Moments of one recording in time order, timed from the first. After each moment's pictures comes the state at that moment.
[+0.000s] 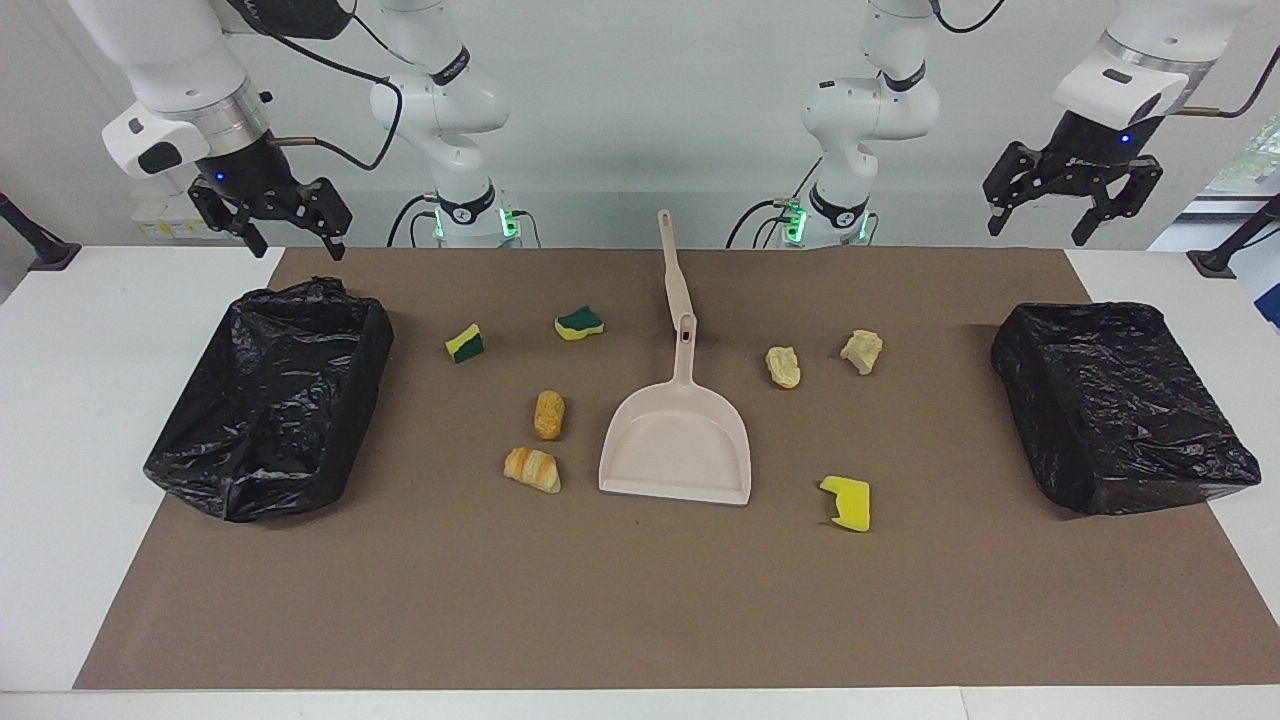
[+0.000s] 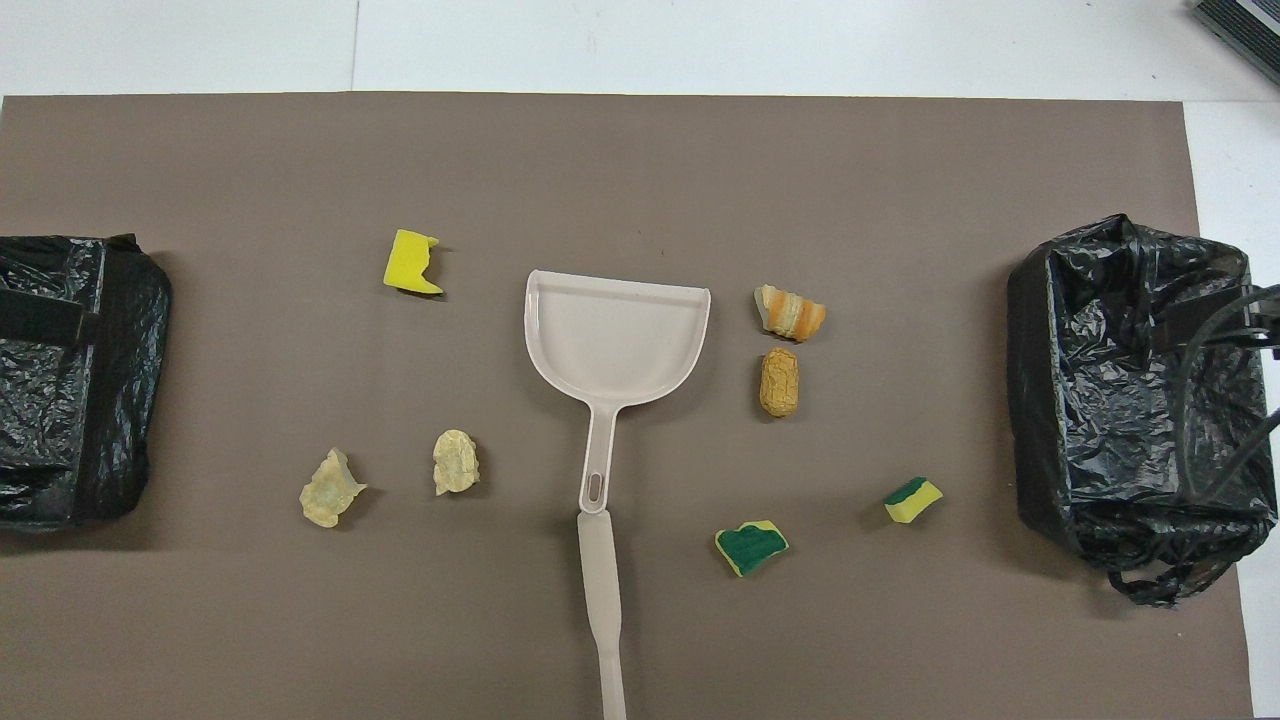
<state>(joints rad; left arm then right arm) -0.10 -0.03 0.03 -1.45 -0.01 1.49 0.16 0.03 -0.01 -0.10 -1.53 0.00 1.50 0.00</state>
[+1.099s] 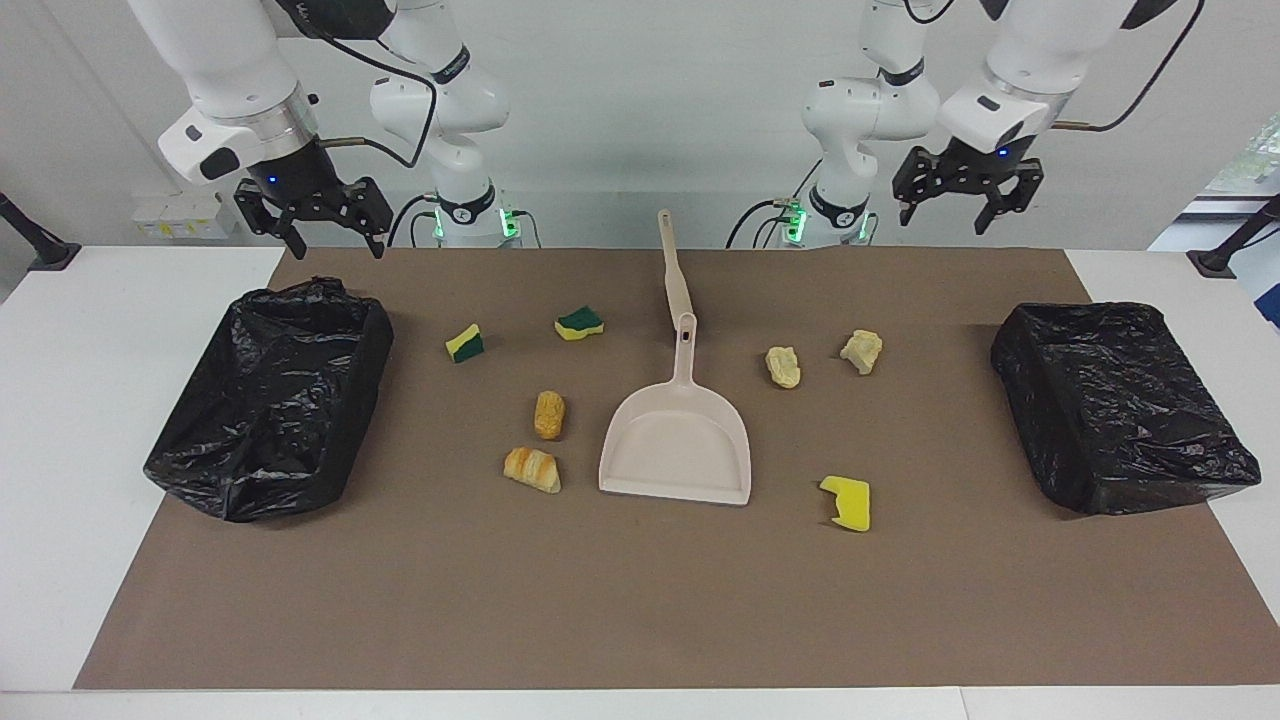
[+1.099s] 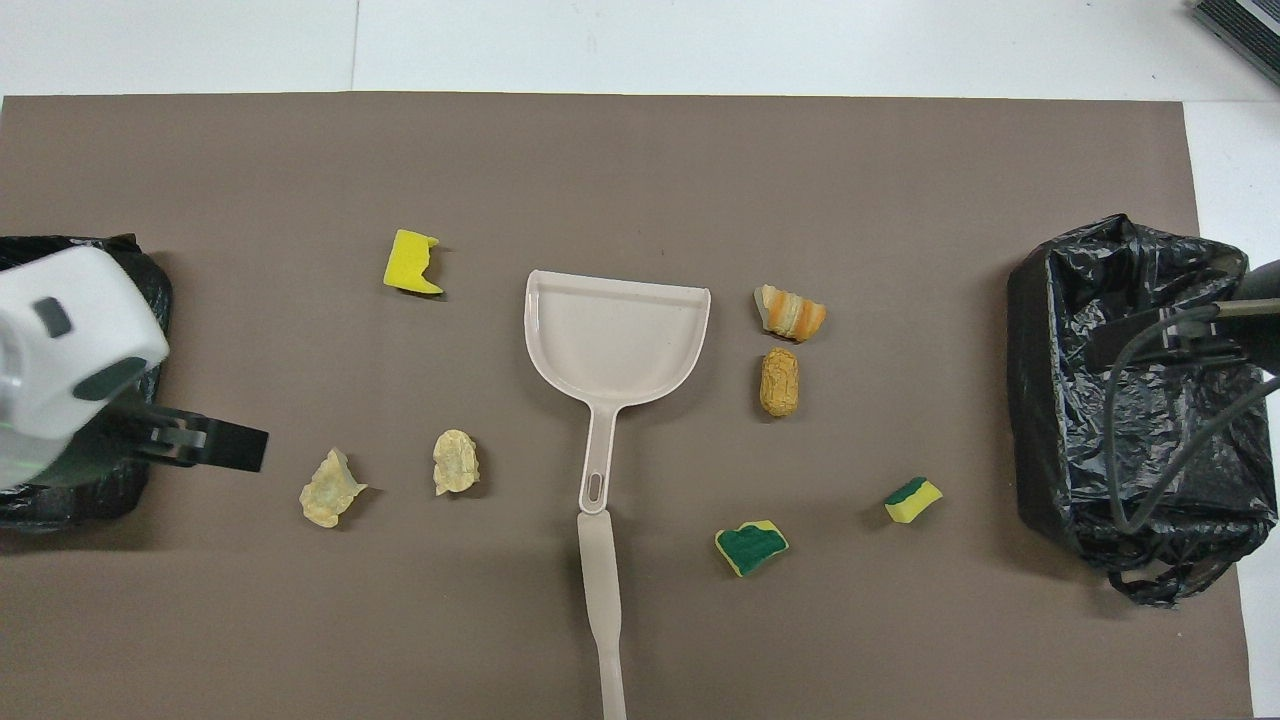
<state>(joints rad) -0.18 -0.20 -0.09 -1.79 -0.03 1.50 -0.06 0.09 -0.04 -0.07 -1.59 0.03 1.51 0.05</state>
